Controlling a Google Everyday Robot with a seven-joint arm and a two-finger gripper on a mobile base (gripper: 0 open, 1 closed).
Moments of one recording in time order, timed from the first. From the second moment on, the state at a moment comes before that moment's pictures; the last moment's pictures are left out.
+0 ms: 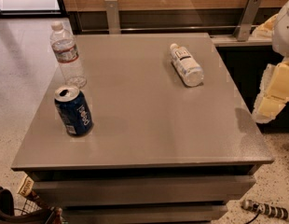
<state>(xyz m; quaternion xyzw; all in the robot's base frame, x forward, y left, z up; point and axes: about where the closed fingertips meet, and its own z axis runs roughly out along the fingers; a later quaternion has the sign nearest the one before) 0.438 -0.214 0.987 -0.60 0.78 -0.05 0.18</state>
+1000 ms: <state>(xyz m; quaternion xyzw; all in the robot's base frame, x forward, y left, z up) 0.493 -0.214 1.001 -0.56 0.81 -0.01 0.18</state>
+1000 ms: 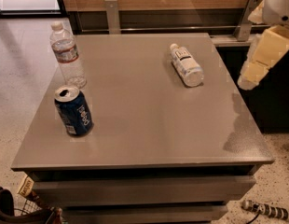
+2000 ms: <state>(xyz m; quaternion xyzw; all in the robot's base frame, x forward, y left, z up) 0.604 -0.210 0.984 -0.35 0.90 0.05 0.24</state>
